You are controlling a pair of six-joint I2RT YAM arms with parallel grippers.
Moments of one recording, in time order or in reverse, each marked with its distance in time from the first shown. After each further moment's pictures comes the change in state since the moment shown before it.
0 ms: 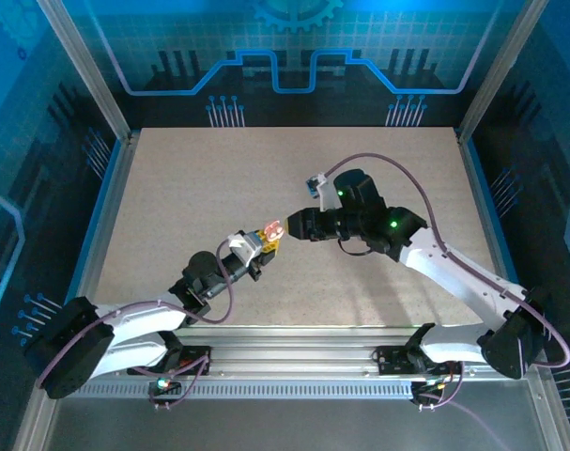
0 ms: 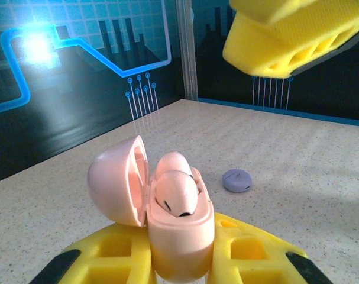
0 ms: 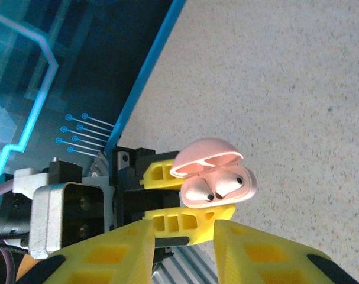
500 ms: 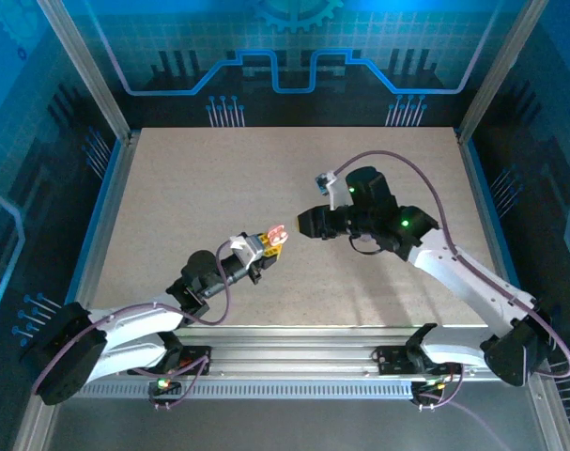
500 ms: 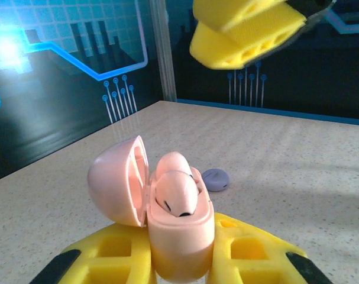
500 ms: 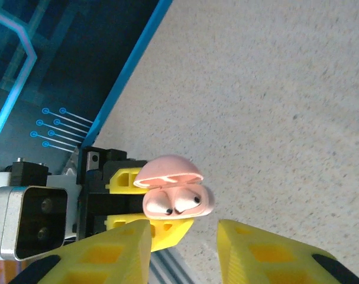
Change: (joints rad) left arm 0.000 -0.055 0.015 -0.080 0.100 0.001; right arm -0.062 -0.059 -0.003 -0.053 0.016 -0.168
